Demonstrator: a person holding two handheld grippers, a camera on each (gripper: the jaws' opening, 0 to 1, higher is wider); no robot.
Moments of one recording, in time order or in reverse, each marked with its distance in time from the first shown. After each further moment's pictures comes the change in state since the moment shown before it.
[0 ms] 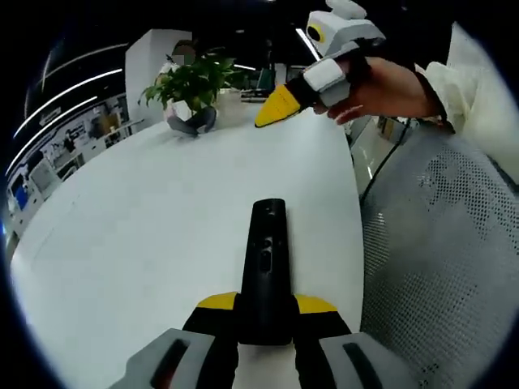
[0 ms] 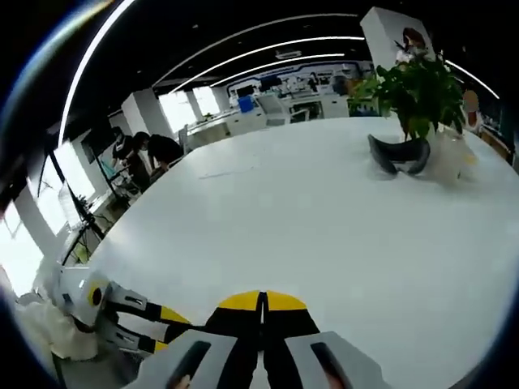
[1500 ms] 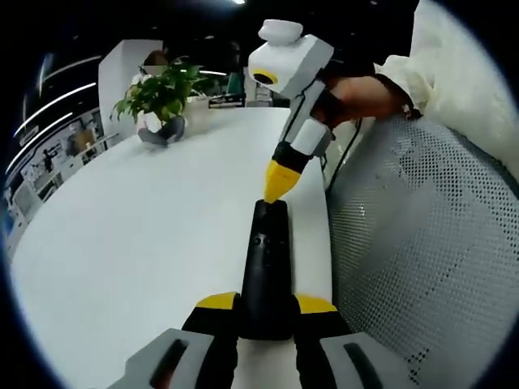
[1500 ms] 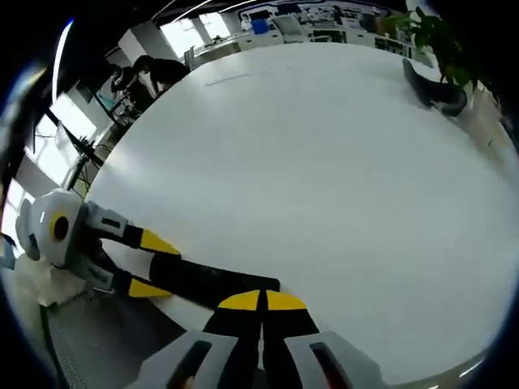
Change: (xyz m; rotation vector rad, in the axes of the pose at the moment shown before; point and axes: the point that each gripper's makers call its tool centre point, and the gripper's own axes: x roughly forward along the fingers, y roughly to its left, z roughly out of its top) left arm -0.001 -0.028 -0.001 0.082 -0.020 -0.107; right arm 0.003 0.007 -0.094 -0.106 0.435 0.021
